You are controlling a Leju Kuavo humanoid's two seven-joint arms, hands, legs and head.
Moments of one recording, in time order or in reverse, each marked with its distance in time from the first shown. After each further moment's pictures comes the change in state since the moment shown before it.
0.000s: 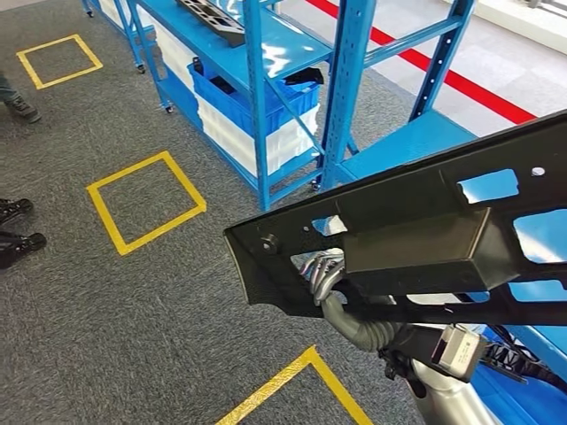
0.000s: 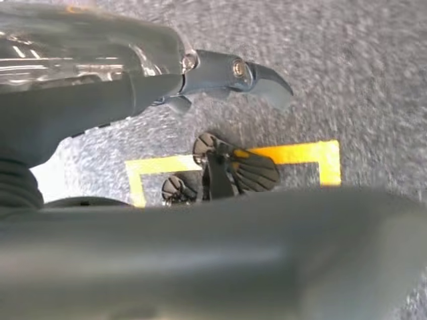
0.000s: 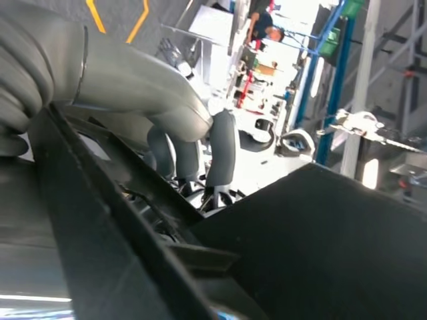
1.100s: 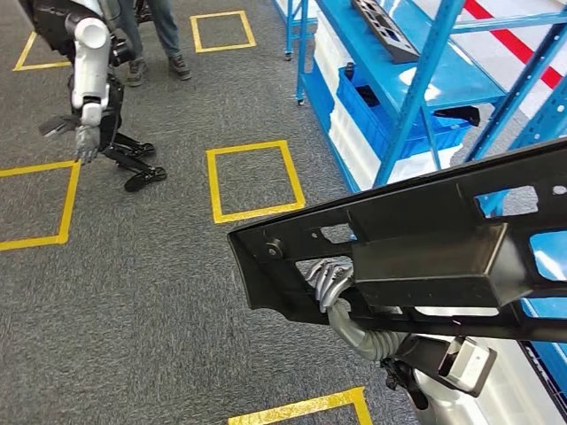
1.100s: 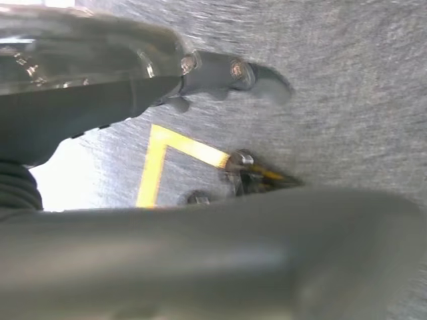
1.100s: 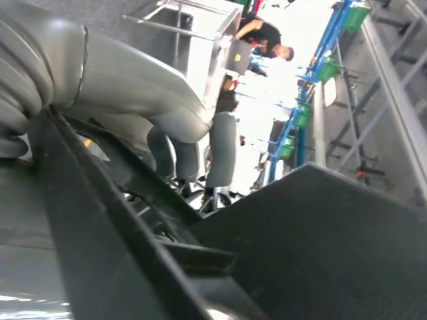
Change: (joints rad) left arm 0.014 -0.001 0.002 -0.002 -0.018 0.032 0.099; right arm 0.061 0.017 -0.029 -0.022 0.009 -0.005 -0.017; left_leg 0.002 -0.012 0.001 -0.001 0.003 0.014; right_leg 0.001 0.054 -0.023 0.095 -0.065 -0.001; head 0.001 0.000
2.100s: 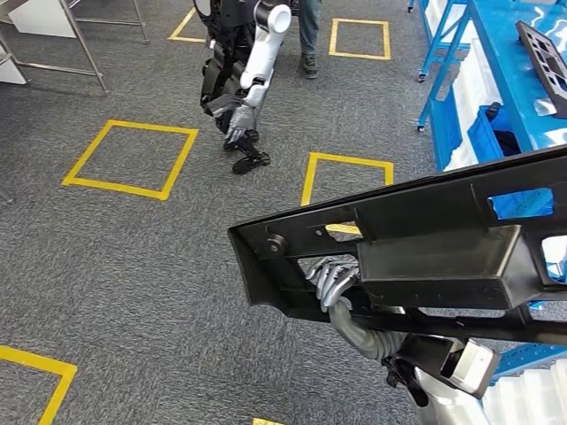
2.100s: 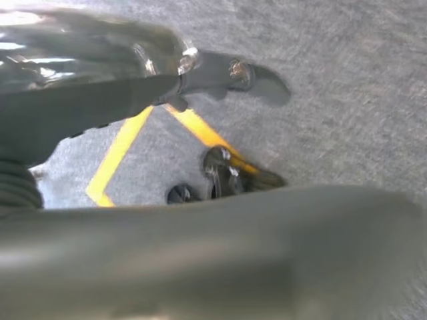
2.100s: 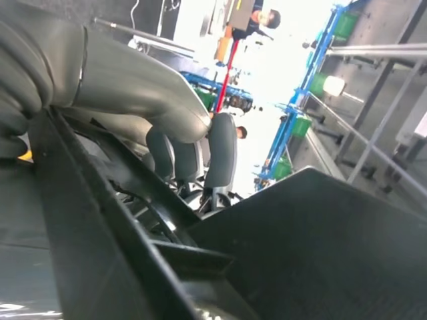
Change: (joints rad) left arm -0.011 0.010 0.011 -0.001 0.015 -0.028 -0.044; right arm -0.022 0.007 -0.004 0.004 0.004 0.016 -0.021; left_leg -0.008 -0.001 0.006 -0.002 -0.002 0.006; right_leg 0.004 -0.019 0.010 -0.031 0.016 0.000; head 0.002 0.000
